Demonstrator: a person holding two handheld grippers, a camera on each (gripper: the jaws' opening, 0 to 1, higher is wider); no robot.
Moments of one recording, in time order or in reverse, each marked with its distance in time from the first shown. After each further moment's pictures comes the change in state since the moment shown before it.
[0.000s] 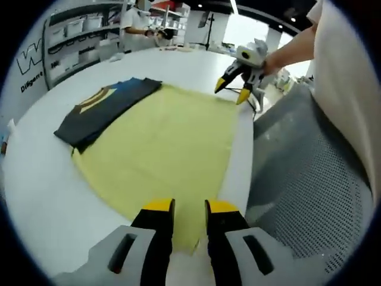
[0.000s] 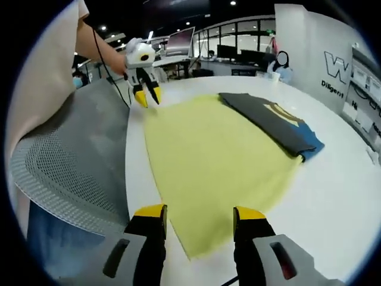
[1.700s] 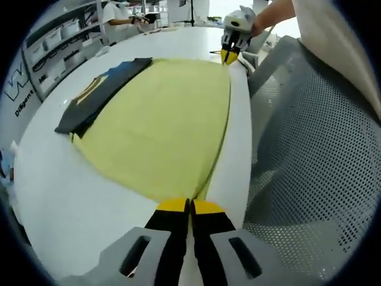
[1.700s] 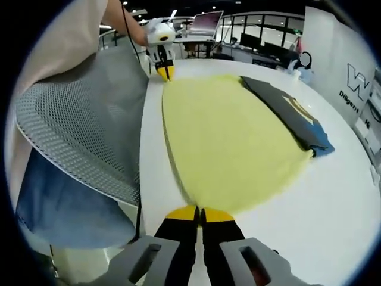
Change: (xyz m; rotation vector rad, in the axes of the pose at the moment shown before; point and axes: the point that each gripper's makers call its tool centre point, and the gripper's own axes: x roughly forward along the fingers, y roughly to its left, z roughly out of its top) left arm -0.009 0.004 -0.045 0.116 0.143 0.046; right arm -0.011 0.014 -0.033 -0.133 0.121 0.044
